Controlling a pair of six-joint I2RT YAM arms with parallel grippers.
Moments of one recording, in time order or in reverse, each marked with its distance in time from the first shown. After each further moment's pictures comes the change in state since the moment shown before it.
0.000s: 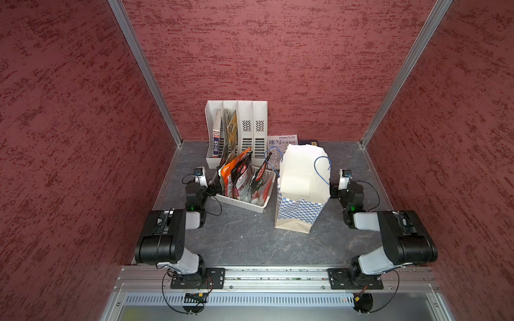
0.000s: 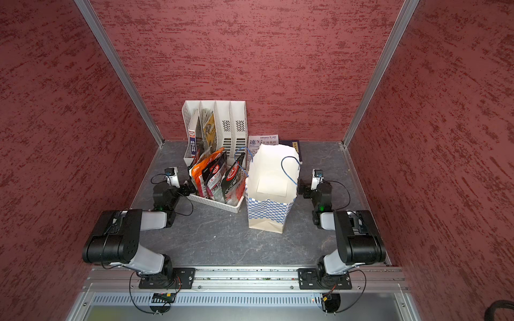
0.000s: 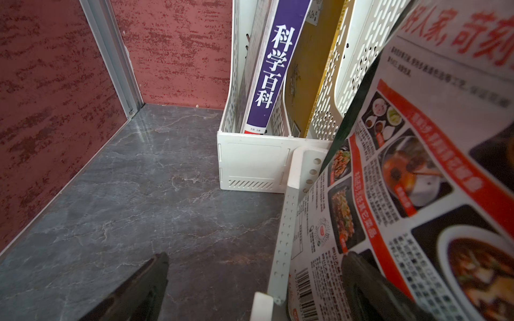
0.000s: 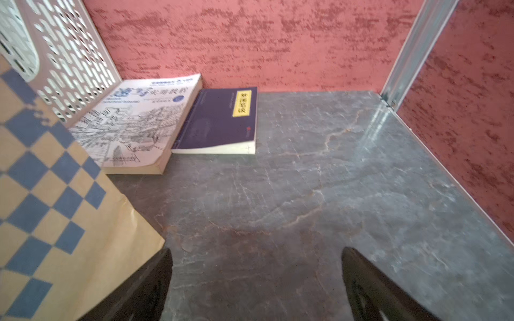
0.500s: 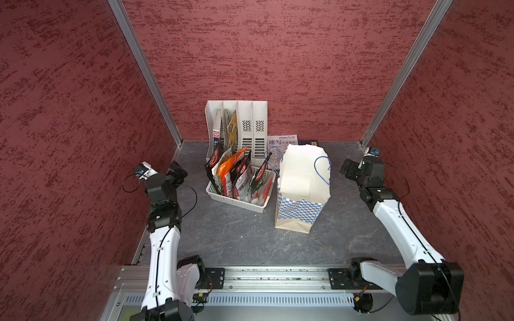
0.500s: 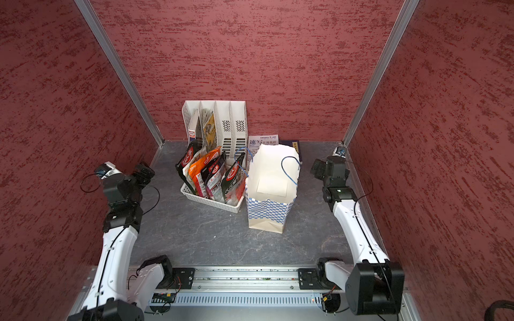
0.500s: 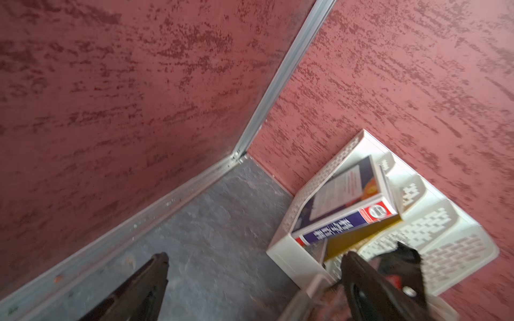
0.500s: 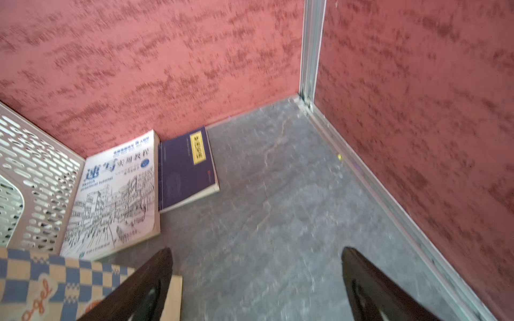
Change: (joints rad) left arm 0.257 -0.695 0.417 -1.103 -0.092 -0.487; right arm 0.000 -0.338 0.553 -1.105 0.211 0.282
